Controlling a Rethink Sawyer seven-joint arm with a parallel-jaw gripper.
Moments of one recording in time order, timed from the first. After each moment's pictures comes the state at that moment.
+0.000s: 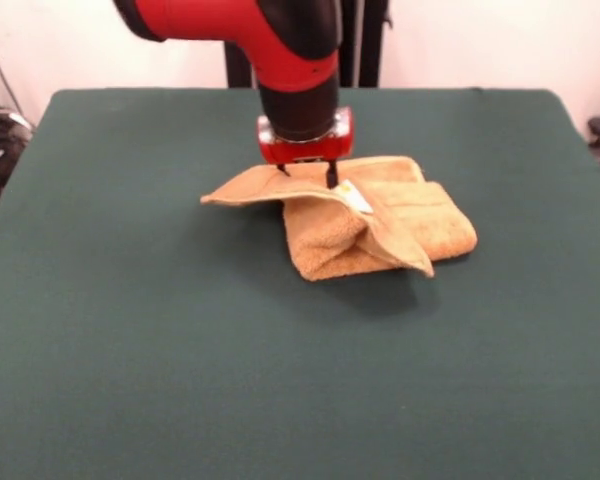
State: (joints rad) arm -0.43 -0.42 0.16 1.69 -0.19 0.54 1.57
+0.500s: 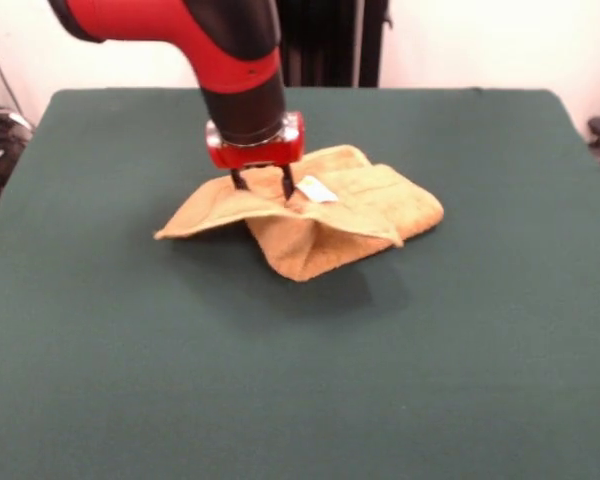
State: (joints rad) arm -0.55 -0.42 0.21 1.66 -0.26 0.57 1.57
